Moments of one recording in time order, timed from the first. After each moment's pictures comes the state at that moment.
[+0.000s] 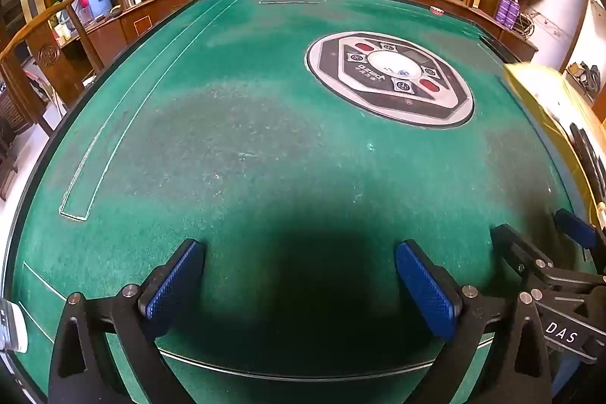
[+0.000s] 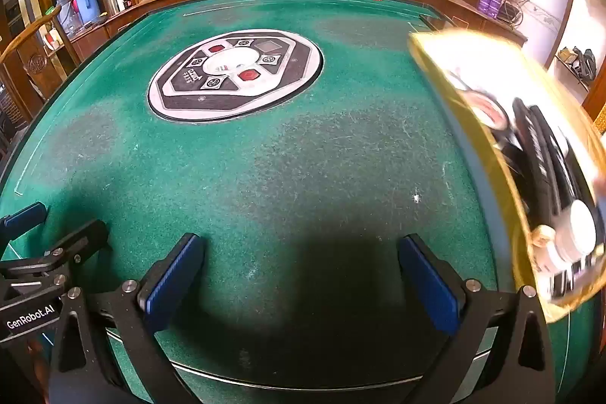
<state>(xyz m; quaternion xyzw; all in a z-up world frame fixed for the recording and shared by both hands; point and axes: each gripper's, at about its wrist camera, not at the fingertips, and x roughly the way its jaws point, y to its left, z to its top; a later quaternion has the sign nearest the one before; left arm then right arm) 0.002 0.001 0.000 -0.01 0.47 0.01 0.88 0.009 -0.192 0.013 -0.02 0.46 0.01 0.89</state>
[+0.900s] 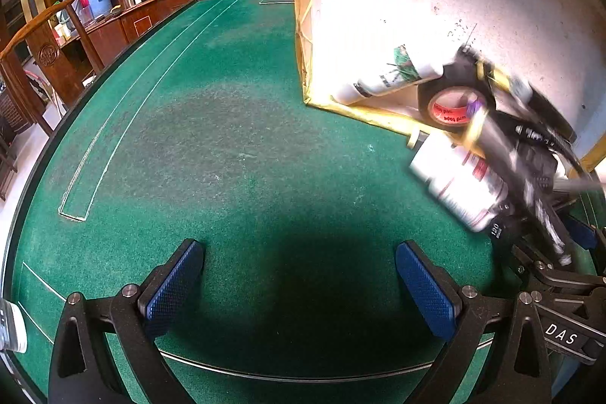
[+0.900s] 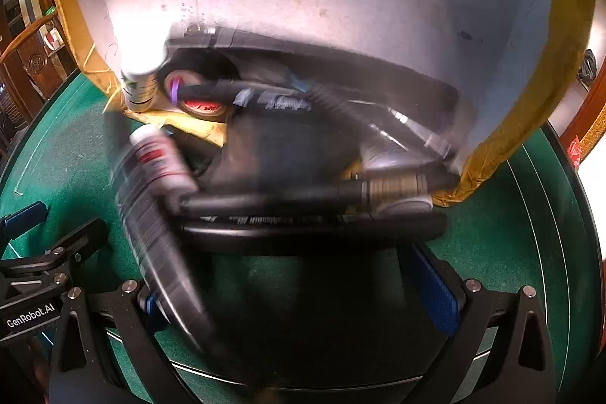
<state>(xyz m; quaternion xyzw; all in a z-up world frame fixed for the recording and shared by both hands) 0.002 0.004 0.002 -0.01 0.46 0.01 0.89 0.009 -0.191 0.010 -0.02 0.46 0.02 0.89</state>
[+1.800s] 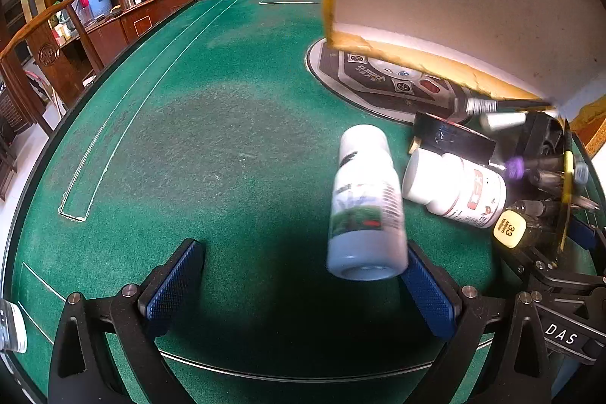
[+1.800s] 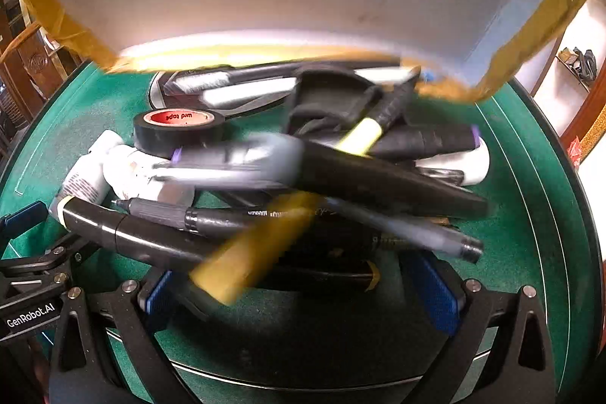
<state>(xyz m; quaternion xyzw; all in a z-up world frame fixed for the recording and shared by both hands) 0.002 0.000 0.000 -0.01 0.46 0.01 0.89 0.011 -0.190 0.011 -0.02 0.46 0.01 0.89</state>
